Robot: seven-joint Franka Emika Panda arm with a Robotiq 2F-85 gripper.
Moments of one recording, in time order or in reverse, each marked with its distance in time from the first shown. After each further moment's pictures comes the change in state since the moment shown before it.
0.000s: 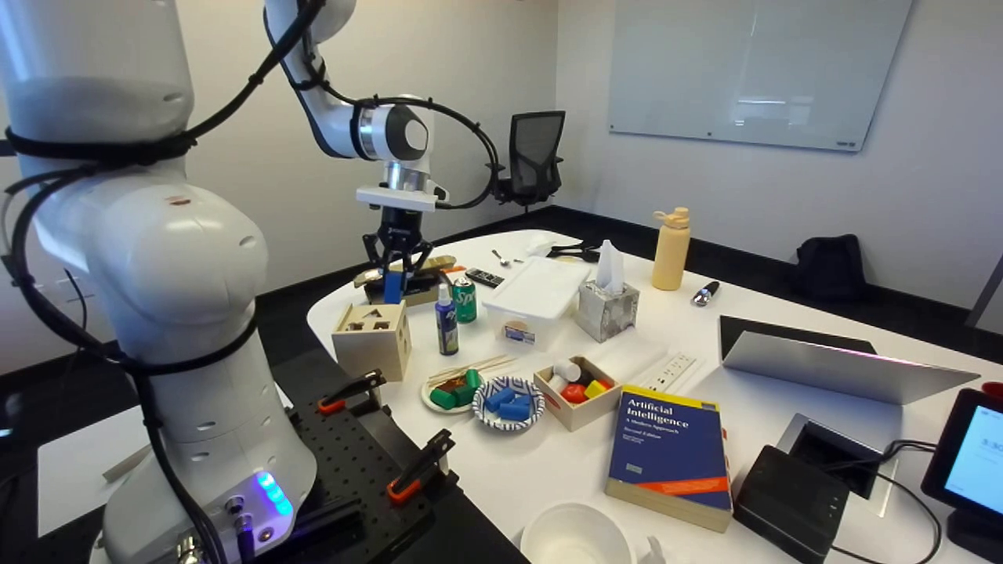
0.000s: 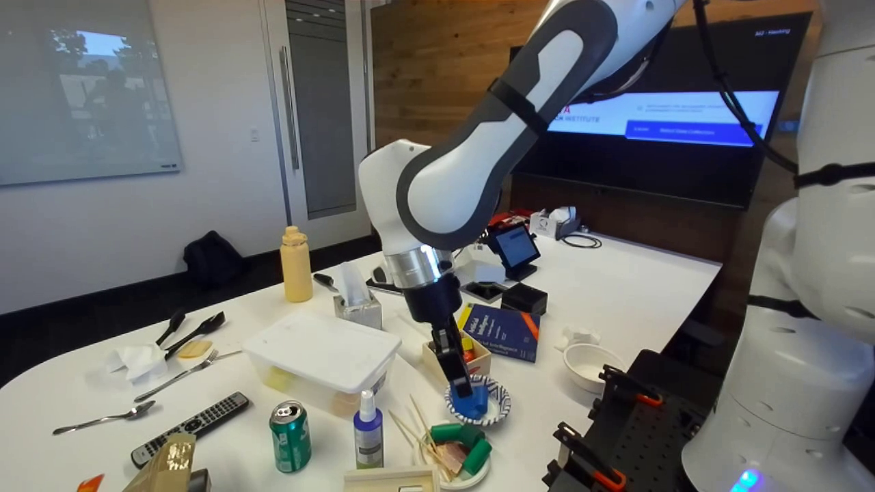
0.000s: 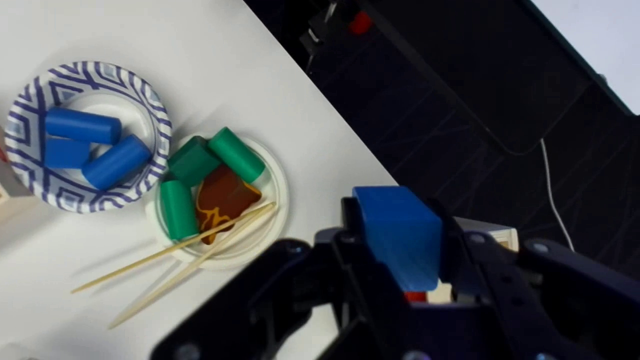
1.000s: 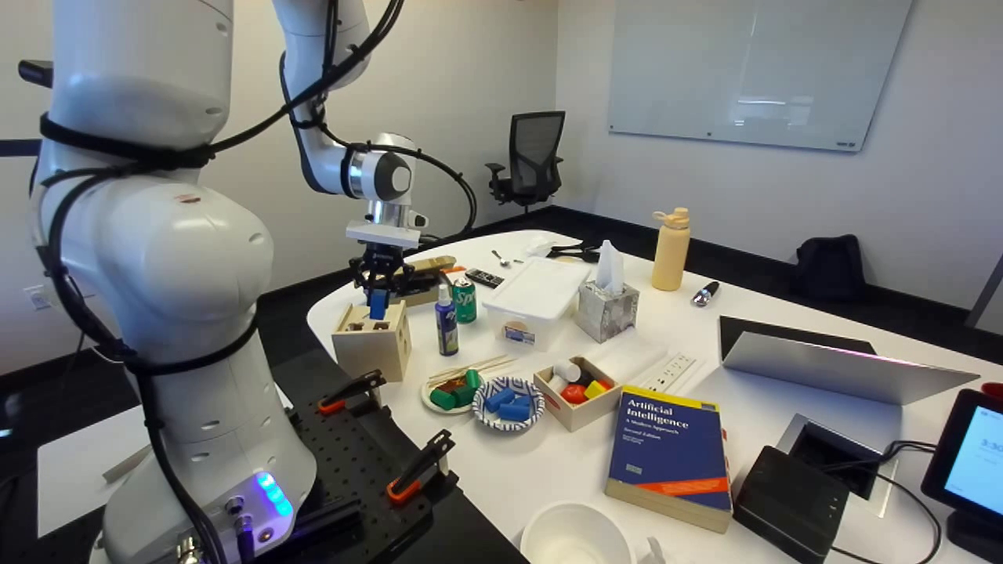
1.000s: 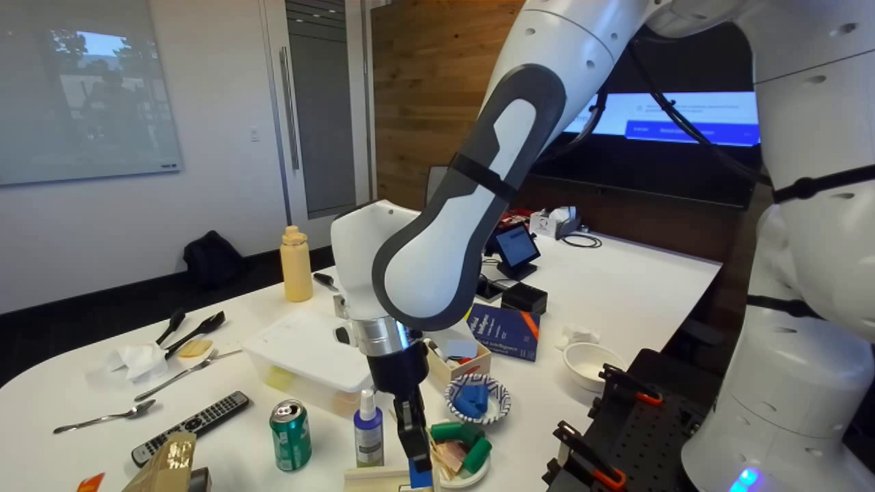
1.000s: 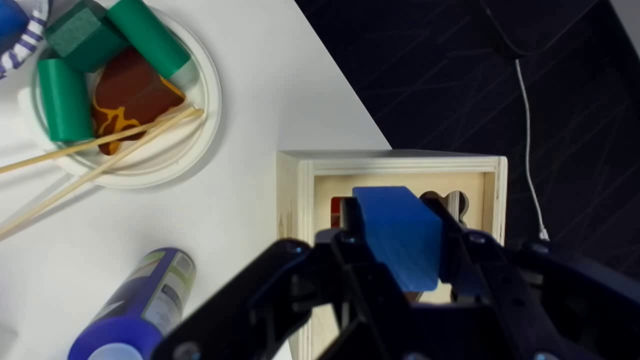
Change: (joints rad) arm 0.061 0.234 0.050 0.059 0.016 0.266 0.000
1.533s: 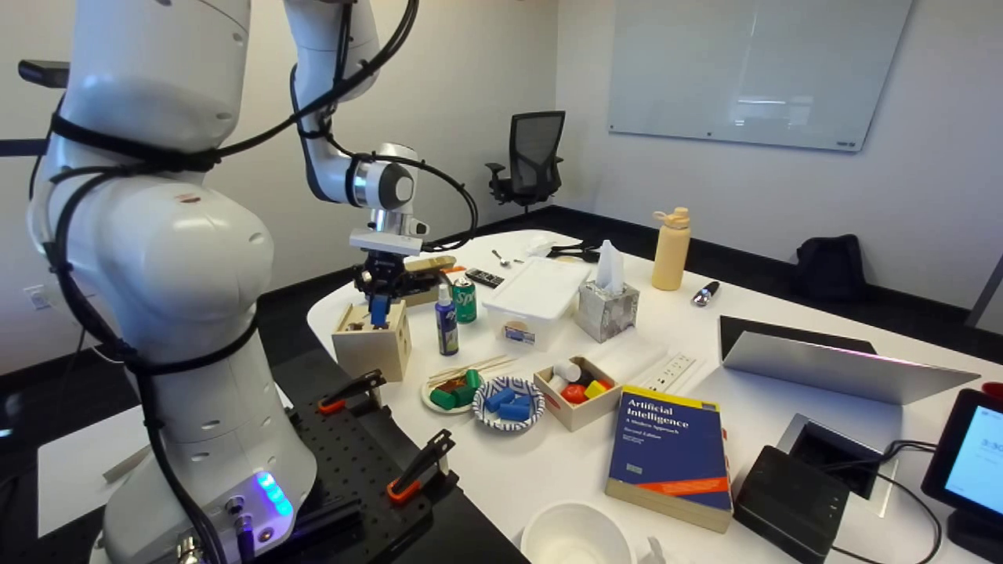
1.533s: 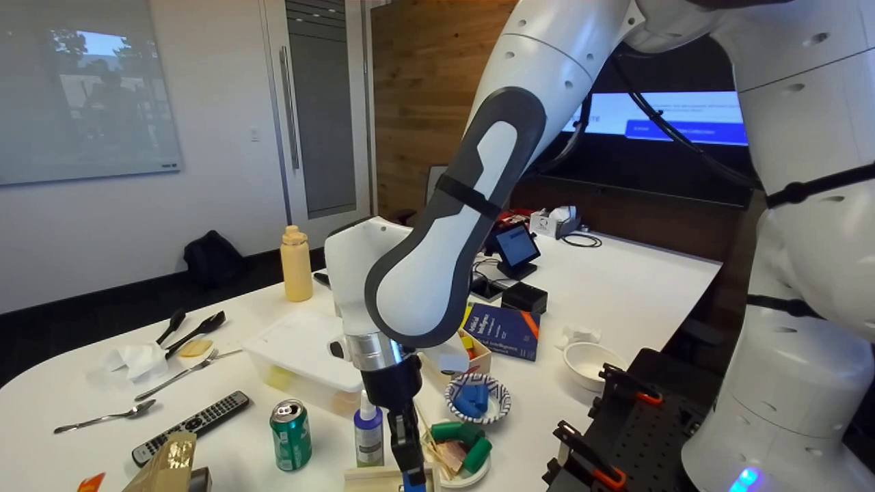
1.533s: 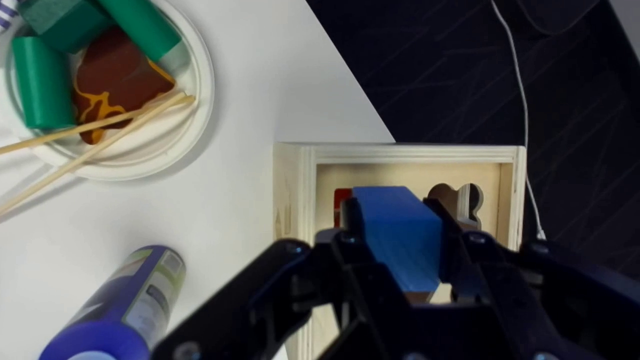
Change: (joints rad) arm 0.001 0.073 0.000 0.038 -0.021 0.026 0.002
